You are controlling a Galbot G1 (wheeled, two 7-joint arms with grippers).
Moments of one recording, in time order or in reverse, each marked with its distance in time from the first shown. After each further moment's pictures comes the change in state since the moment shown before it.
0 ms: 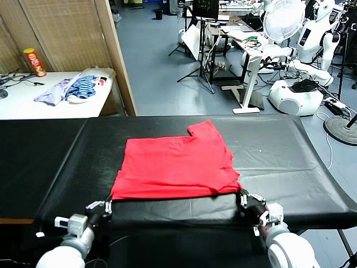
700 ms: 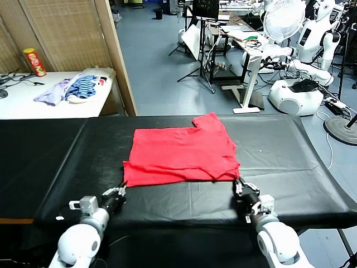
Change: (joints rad) left arm -0.265 -0.044 0.082 0.182 -0.062 -0.020 -0.002; right arm 0.231 0.027 -0.033 -0.188 0.004 0.086 -0.012
